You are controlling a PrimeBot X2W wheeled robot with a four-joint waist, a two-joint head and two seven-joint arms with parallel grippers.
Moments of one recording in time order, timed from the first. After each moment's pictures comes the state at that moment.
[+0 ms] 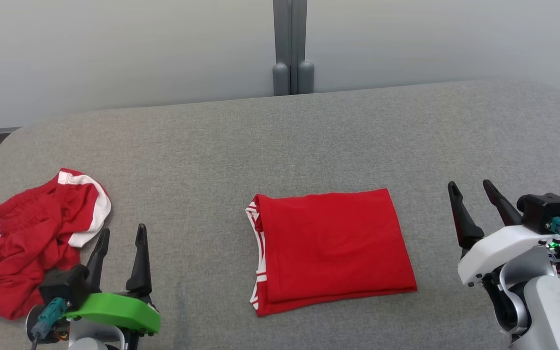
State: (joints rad) left arm -0.11 0.12 -0.06 0.36 -0.37 -0.13 -0.26; right arm -0.17 -0.18 0.02 0.21 0.31 0.13 0.01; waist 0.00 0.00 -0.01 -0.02
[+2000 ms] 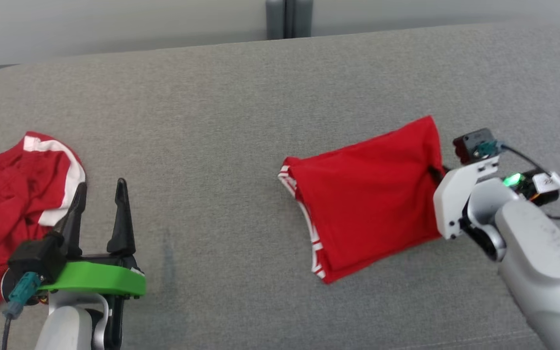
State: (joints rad) left arm -0.18 0.12 -0.03 0.24 -0.36 -0.13 -0.26; right arm -0.54 -0.27 0.32 0.60 0.29 0.13 0.31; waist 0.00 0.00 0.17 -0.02
